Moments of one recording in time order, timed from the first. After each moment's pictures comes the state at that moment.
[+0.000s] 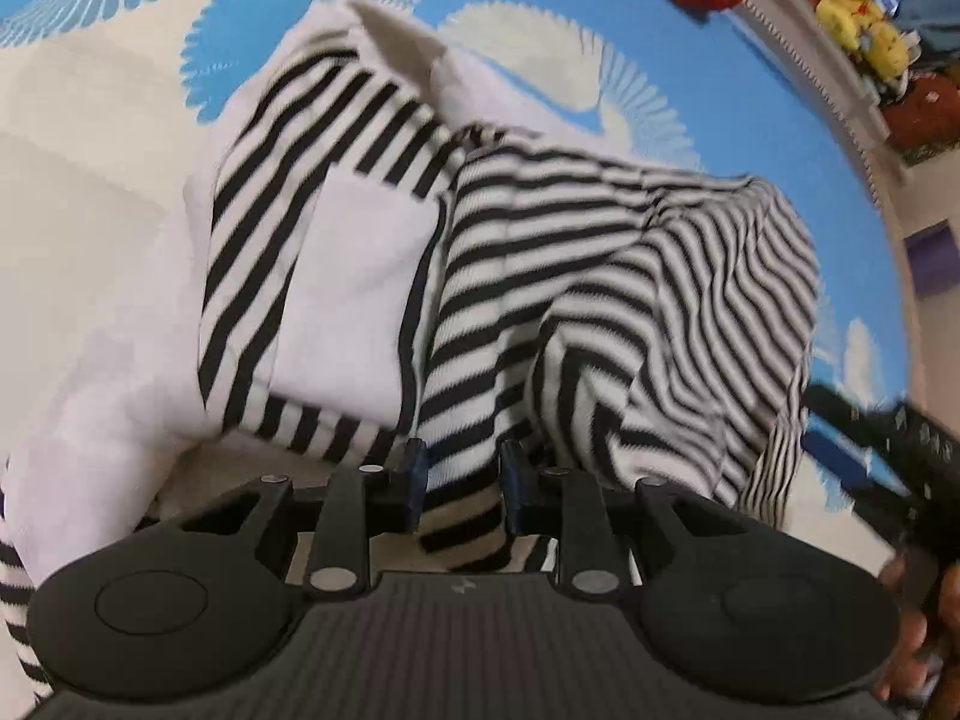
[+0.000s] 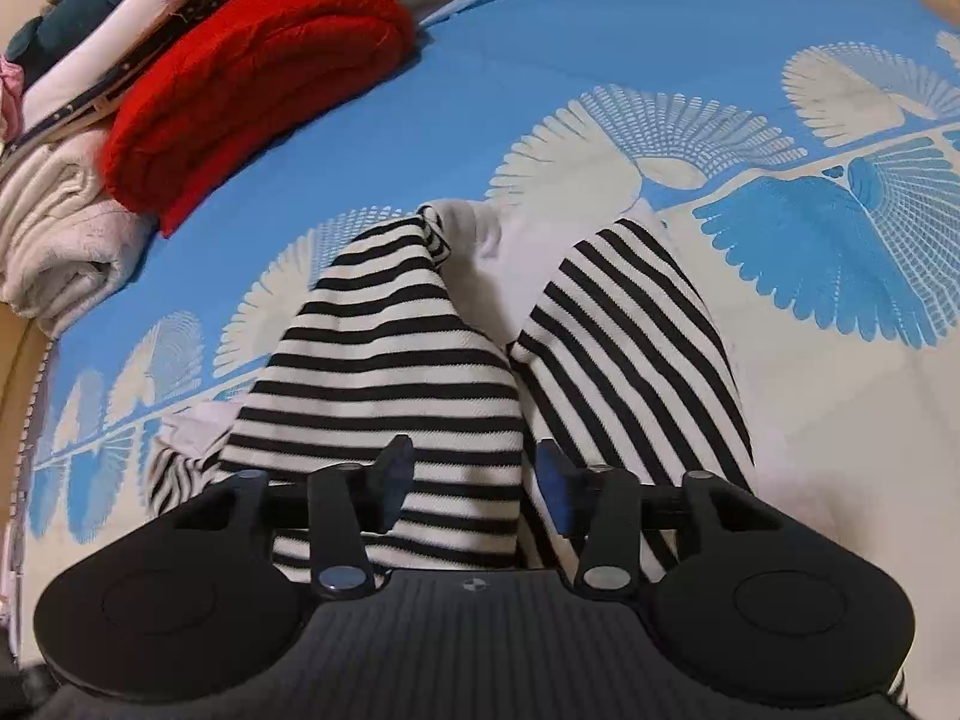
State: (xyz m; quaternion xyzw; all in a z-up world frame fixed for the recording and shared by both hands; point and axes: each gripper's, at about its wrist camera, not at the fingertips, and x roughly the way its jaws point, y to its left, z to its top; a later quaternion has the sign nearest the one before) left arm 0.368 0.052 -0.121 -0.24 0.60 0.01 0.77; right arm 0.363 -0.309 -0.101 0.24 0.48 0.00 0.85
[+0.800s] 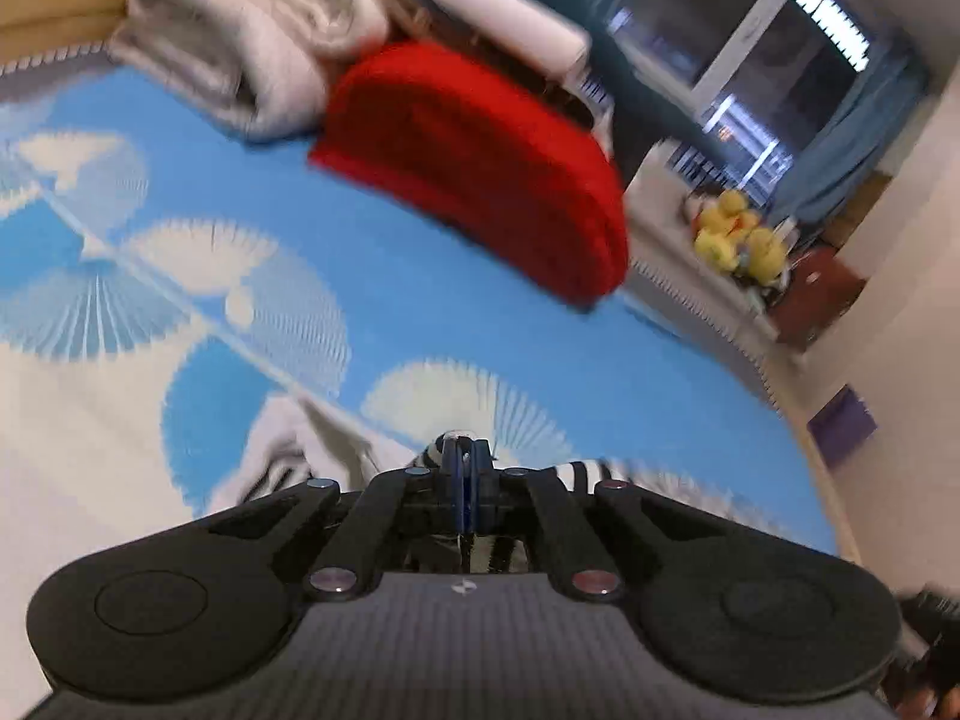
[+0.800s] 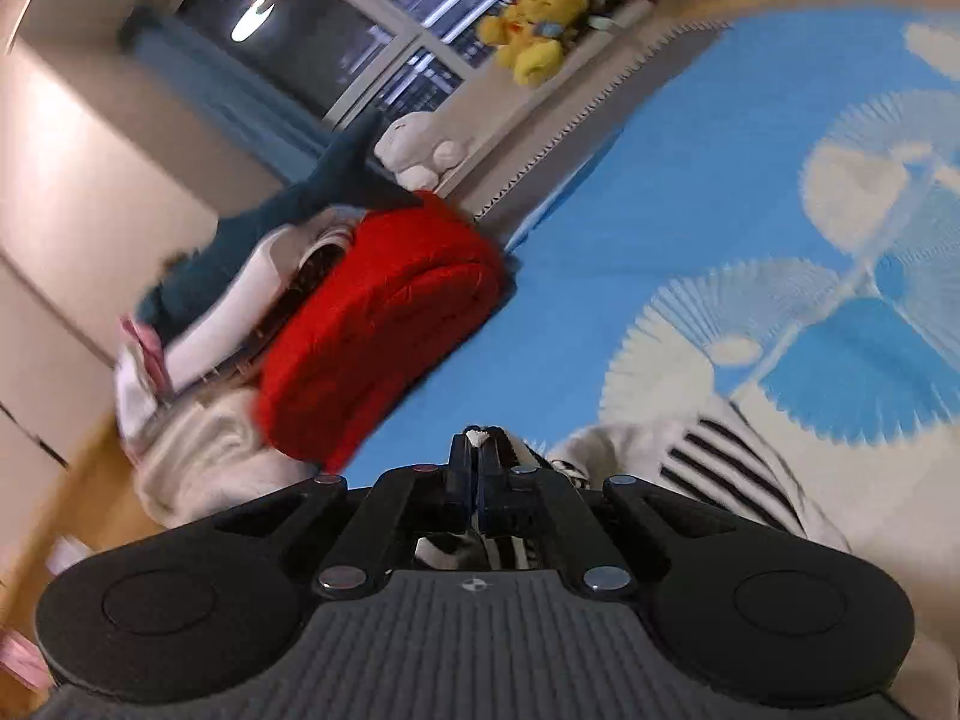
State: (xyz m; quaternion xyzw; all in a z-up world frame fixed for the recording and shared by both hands) left arm 0.373 0.100 -0.020 -0.25 0.32 0.00 0.91; right arm 0.304 -0.381 -0.040 0.43 0.25 0.05 0.87
